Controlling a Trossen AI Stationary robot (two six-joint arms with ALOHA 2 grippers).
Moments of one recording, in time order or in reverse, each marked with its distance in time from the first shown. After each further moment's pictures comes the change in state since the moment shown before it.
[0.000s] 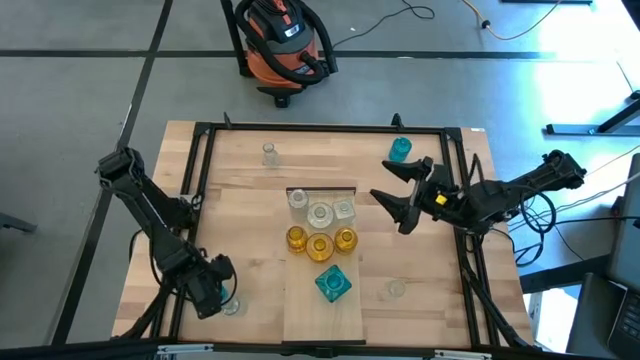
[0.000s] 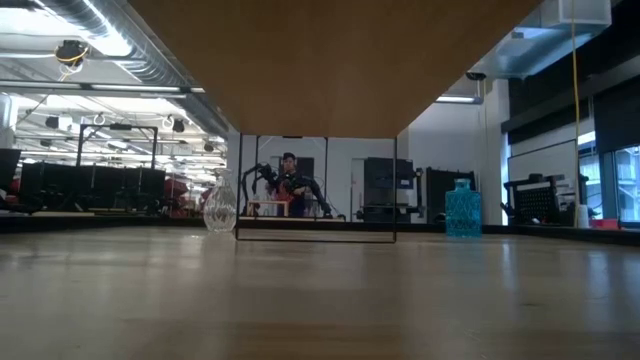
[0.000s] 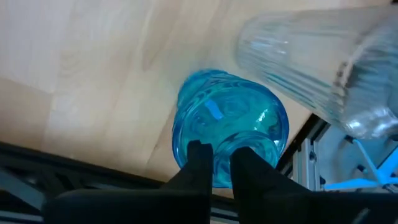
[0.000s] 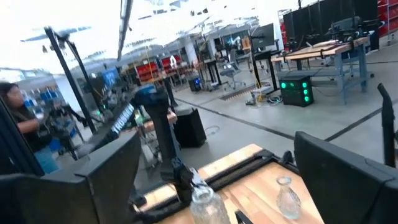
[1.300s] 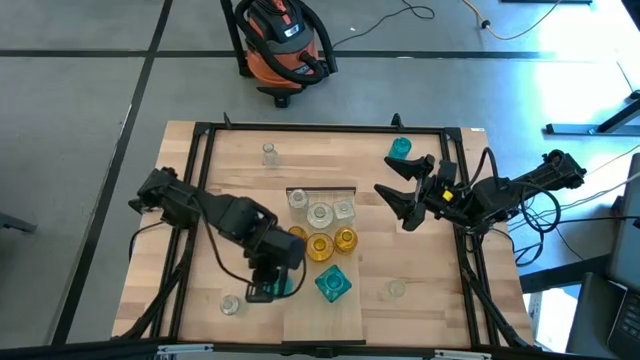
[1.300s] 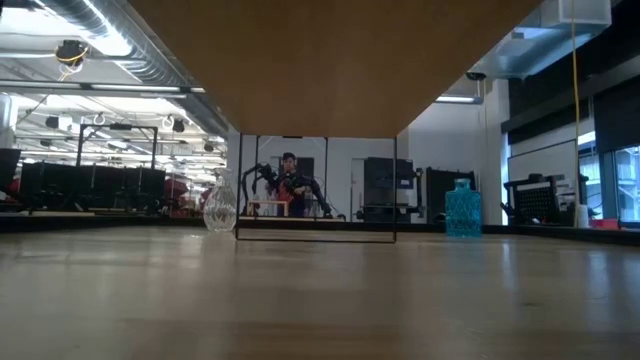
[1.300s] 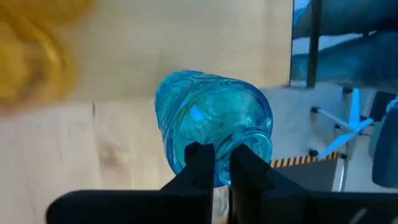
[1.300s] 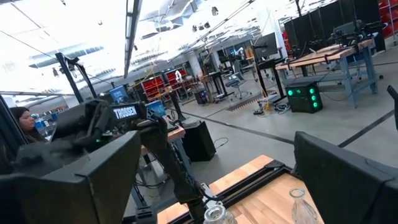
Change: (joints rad) left arm 0.481 0.408 1.044 -0.449 0.165 0.898; right arm 0.000 -0.004 0.000 0.089 0.000 0.000
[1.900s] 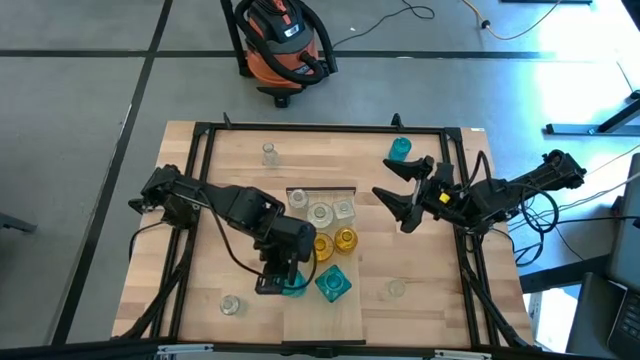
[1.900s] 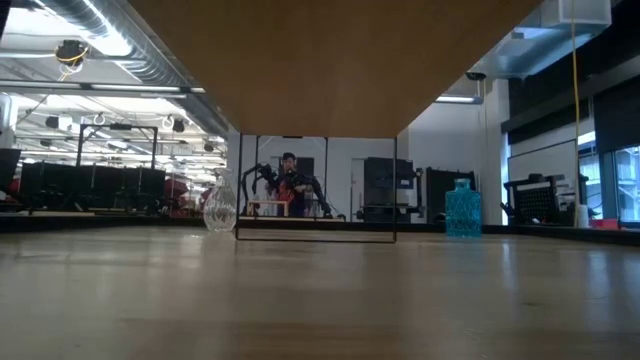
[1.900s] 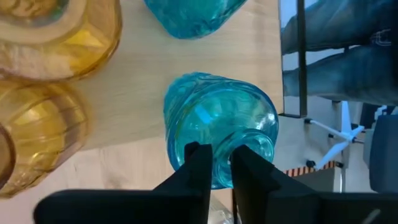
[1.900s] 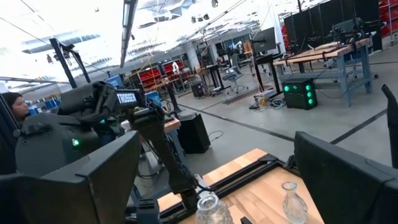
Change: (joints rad) left arm 0.071 0.019 0.015 0.071 0.034 0.089; right arm 0.000 0.000 0.000 -0.055 -0.001 0.000
